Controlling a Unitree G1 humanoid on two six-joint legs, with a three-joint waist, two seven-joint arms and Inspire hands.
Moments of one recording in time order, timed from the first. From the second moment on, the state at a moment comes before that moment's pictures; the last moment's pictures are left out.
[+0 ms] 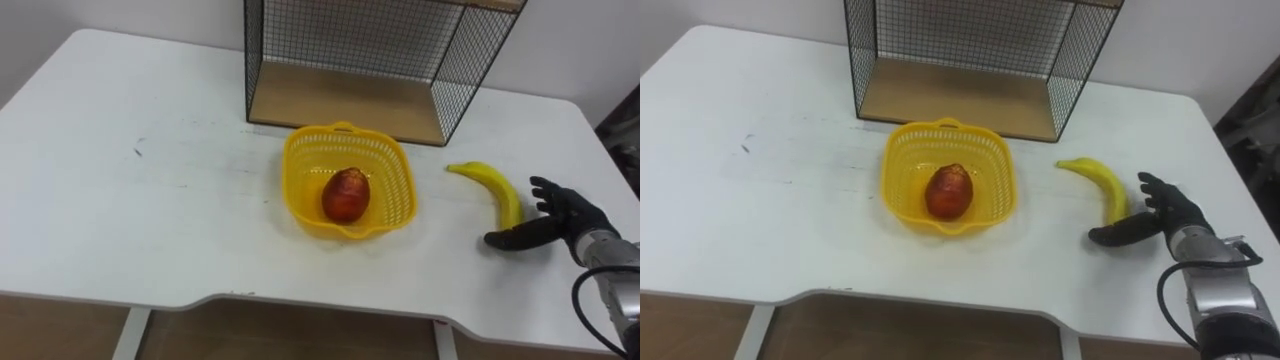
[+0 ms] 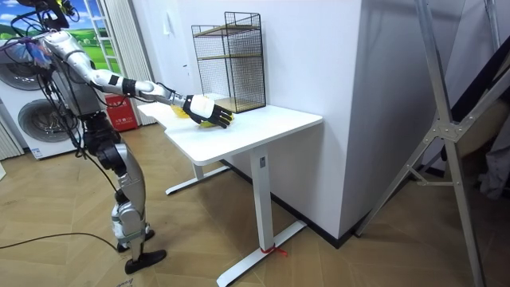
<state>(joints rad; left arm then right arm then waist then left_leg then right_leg) 0.26 0.27 0.13 1.08 0.29 0.19 -0.03 -0.32 -0.54 -0.07 0.82 -0.07 0.14 0.14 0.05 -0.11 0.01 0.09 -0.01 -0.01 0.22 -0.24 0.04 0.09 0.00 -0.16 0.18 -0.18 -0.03</state>
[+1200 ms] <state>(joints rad) 0.26 0.27 0.13 1.08 0.29 0.20 -0.08 -0.37 -0.54 -0.06 0.89 -0.13 0.15 0.11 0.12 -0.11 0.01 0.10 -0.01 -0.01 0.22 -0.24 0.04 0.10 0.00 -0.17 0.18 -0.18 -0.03</state>
